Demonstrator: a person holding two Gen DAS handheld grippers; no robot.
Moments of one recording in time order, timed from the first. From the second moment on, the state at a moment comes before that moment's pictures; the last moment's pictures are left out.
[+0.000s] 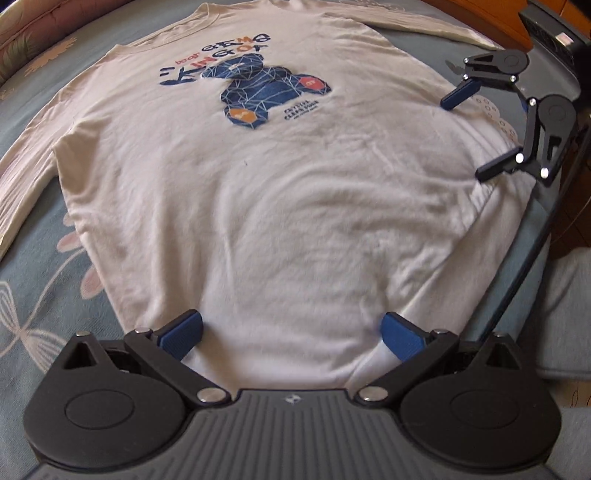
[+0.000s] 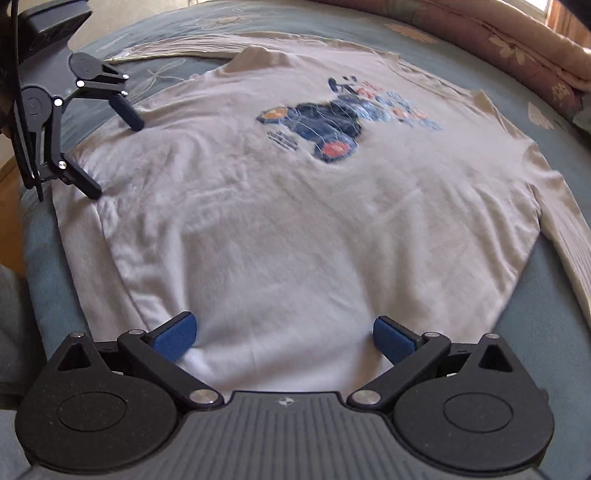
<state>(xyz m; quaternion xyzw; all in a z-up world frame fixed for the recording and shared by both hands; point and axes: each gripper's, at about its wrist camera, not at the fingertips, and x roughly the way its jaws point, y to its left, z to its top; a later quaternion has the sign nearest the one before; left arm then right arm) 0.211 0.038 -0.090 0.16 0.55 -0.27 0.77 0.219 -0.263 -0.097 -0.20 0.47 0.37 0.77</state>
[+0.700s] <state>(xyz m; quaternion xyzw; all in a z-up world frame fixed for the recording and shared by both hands) 0.295 0.024 -0.064 0.08 0.53 -0.19 0.82 0.217 -0.274 -0.100 -0.19 0.48 0.37 0.77</state>
